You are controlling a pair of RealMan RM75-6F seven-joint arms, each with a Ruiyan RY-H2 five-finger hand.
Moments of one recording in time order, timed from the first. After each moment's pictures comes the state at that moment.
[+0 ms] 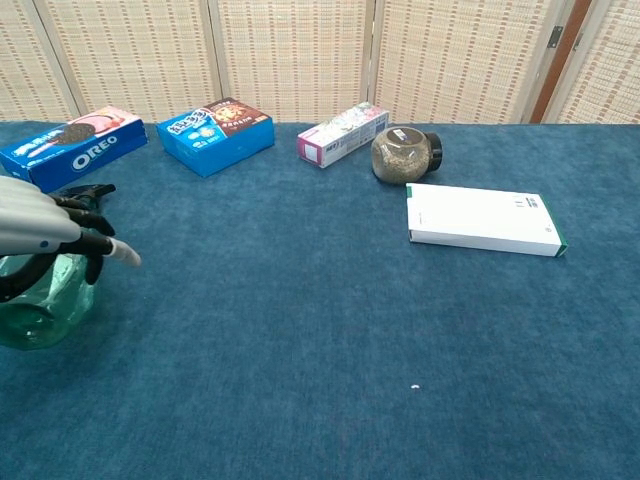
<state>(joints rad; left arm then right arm) -1.06 -1.05 0.37 -2.06 0.86 0.96 0.69 0.03 -1.18 0.05 -1.39 -1.62 1.65 0.18</state>
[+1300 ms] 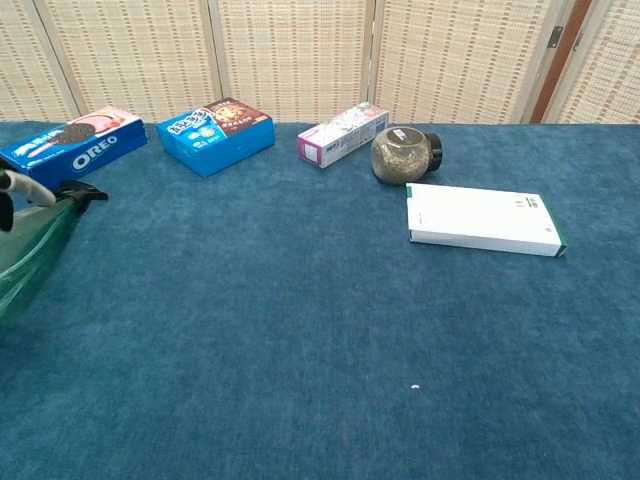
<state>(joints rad) -0.78 -0.84 0.26 -2.08 1.13 1.04 0.49 0.04 -1.17 0.05 -1.42 -1.64 1.64 0.14</state>
